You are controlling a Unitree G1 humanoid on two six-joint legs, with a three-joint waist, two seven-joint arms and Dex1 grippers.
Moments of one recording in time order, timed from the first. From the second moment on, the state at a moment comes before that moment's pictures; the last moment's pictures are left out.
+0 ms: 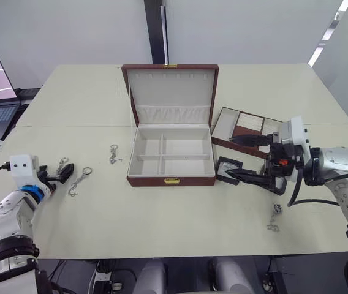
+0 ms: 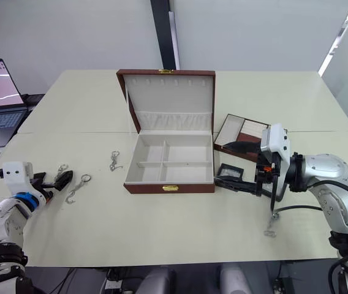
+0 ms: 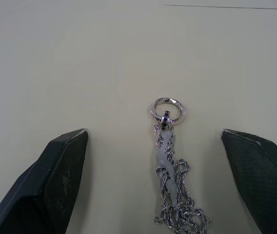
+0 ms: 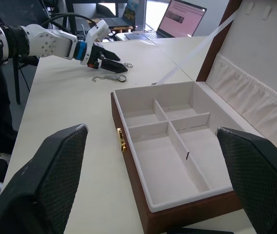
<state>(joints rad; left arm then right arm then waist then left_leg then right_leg) -0.33 0.70 0.45 0.70 -0.31 0.16 -0.58 -0.37 -0.75 -0.05 -0.37 0.65 0.53 1.06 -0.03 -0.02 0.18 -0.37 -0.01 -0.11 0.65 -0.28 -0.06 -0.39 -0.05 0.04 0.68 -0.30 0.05</state>
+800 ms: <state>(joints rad) -0.33 0.69 0.45 0.76 -0.33 0.07 -0.60 -0.36 -0.74 -0.04 -0.37 0.64 0.53 1.05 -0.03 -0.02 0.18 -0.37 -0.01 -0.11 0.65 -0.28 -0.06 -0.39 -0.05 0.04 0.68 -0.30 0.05</state>
